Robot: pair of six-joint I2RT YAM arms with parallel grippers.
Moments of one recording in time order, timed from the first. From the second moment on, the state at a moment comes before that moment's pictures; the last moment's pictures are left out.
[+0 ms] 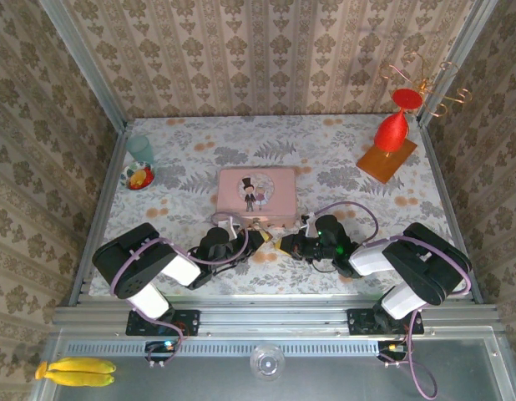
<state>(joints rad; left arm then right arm) -0.88 1.61 0.24 1.06 0.20 -1.34 0.64 1.54 0.31 0.73 -0.50 1.21</state>
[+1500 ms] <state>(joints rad) -0.87 1.57 0.24 1.05 0.18 -1.35 0.60 1.69 0.29 1.02 -0.55 1.32</state>
